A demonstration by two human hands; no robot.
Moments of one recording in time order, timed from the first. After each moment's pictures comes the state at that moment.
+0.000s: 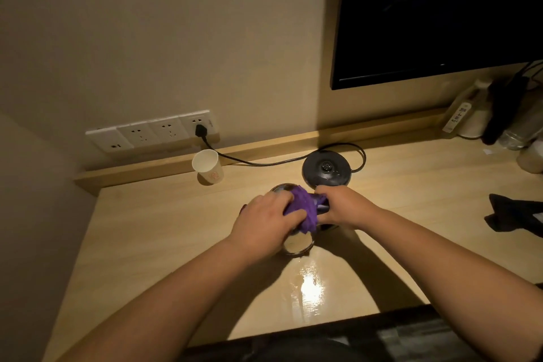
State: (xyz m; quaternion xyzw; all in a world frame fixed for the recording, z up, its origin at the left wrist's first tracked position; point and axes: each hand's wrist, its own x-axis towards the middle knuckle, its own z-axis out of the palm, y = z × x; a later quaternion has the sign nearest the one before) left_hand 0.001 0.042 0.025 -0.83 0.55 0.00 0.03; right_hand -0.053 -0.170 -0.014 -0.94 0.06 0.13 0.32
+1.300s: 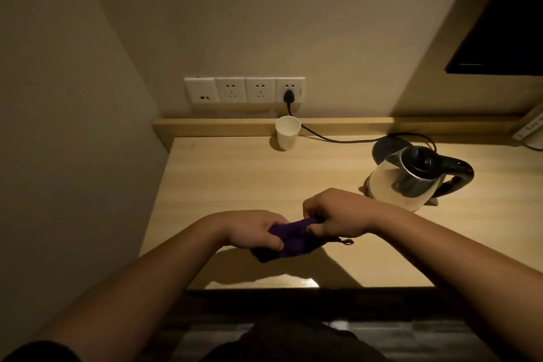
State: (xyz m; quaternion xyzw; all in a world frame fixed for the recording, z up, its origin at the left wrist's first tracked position) left_hand 0.026 0.291 0.029 -0.73 0.31 0.54 -0.28; right_hand -0.041 0.085 0.069 -0.93 -0.12 0.27 0.20
